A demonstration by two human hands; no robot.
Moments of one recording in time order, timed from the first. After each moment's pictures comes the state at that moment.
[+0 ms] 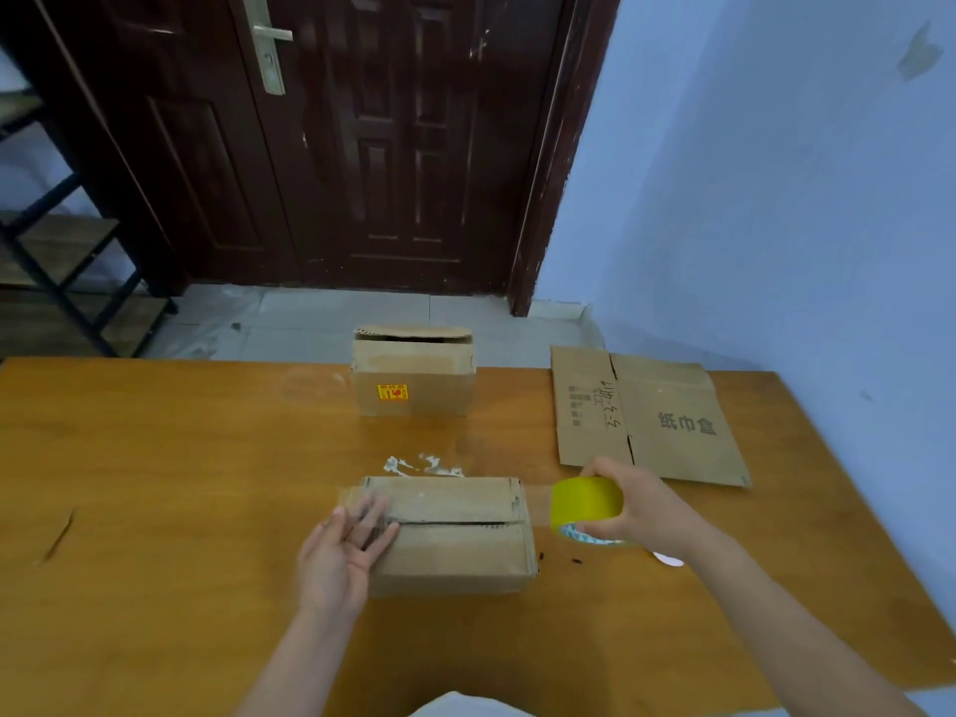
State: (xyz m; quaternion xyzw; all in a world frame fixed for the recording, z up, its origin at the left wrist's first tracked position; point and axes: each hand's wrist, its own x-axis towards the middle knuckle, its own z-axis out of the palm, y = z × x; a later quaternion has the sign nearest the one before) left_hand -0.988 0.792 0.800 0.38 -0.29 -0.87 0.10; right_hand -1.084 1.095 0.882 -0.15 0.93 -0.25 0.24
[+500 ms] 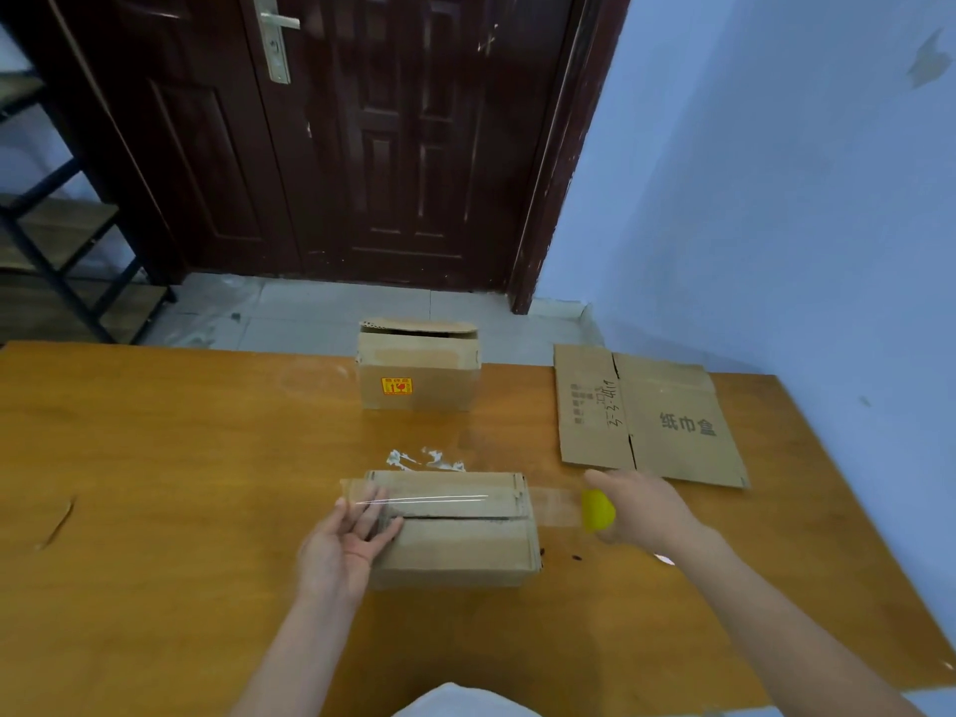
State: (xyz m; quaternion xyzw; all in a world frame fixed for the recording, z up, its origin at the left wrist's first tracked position) left_hand -0.990 0.782 0.795 0.38 -0.21 -0.90 0.07; right_hand -1.088 1.084 0.871 -0.24 0.95 0.08 0.17
